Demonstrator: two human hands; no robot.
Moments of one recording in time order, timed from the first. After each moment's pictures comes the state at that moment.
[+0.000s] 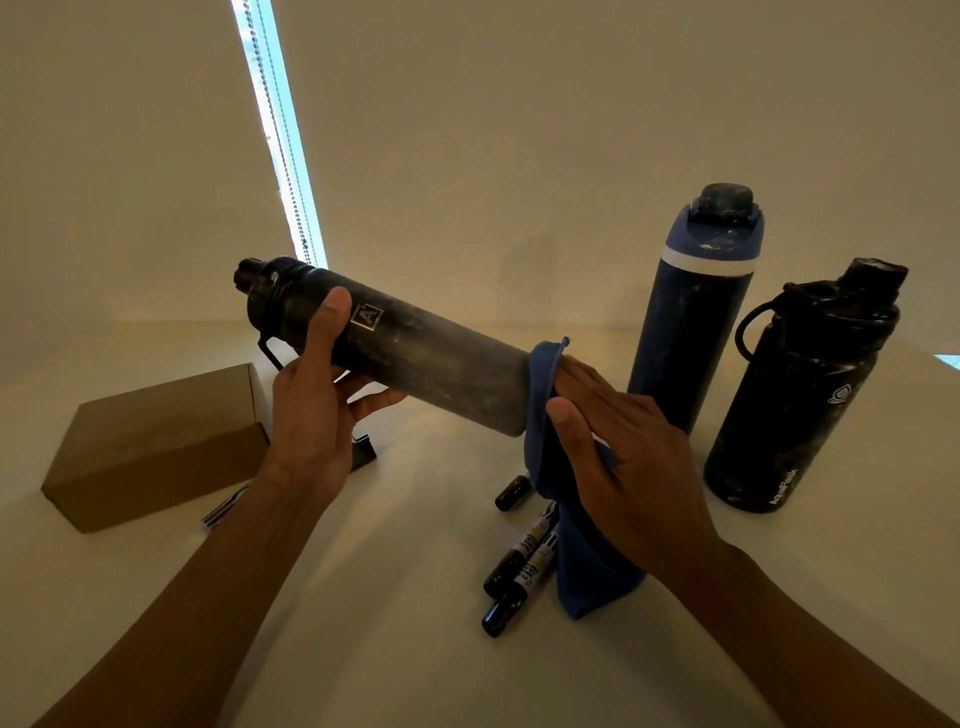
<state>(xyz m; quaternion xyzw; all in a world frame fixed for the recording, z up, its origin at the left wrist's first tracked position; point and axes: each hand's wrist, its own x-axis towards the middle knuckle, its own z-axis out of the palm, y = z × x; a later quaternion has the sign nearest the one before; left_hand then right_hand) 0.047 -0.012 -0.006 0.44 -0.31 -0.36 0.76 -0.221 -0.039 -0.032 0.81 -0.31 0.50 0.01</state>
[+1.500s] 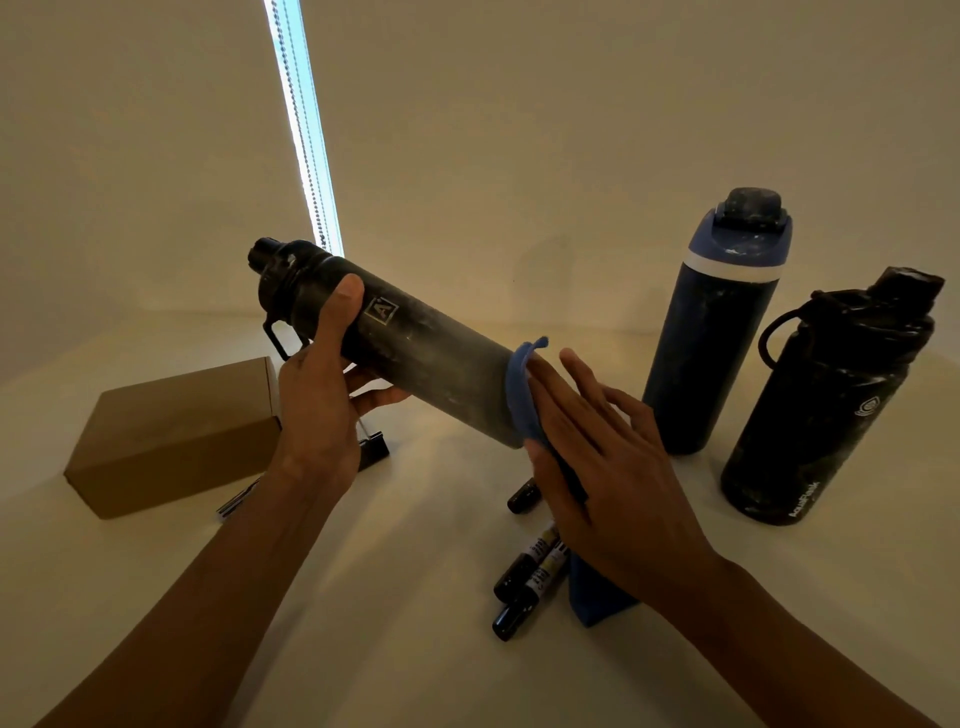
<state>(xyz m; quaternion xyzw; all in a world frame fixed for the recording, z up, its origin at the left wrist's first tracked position) 0.048 -0.006 0.001 0.47 -0.31 -0.32 0.76 -0.200 -0.040 -0.048 0.86 -0.27 0.41 0.11</state>
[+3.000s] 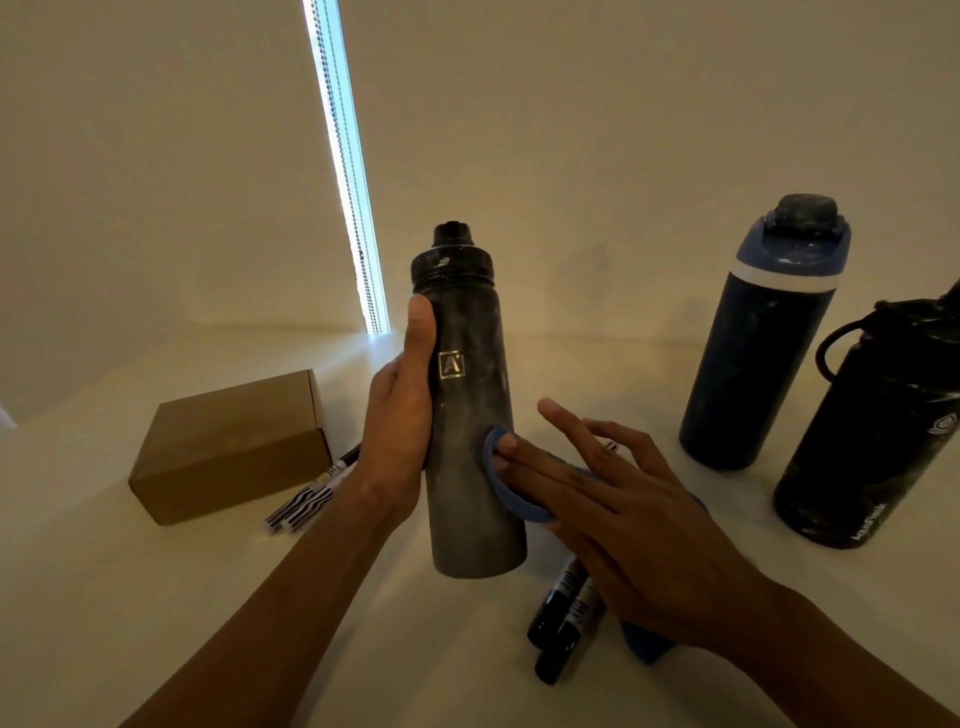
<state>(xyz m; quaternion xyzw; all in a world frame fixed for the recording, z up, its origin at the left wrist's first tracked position) 0.022 0.002 0.007 0.51 -0.40 -0.36 0.67 -0.197 -0.038 -0.049 0.93 -0.17 0.22 0.22</state>
